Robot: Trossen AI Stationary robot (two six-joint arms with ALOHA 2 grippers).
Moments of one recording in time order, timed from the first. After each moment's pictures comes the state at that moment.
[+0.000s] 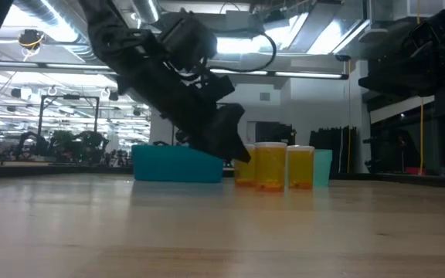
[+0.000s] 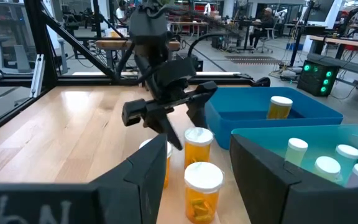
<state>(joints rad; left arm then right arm) -0.01 1.89 0.90 0.35 -0.43 -0.28 0.14 0.10 0.02 0.04 0.27 0.00</state>
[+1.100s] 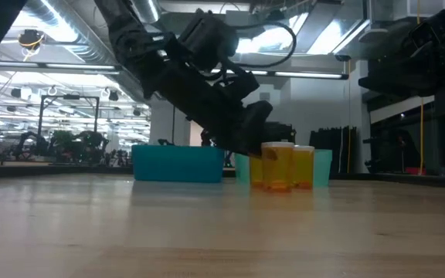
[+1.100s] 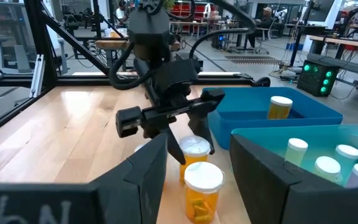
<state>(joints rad) -0.02 2.01 1.04 0.41 -0.39 -0.20 0.14 0.10 0.02 0.04 0.27 -0.01</state>
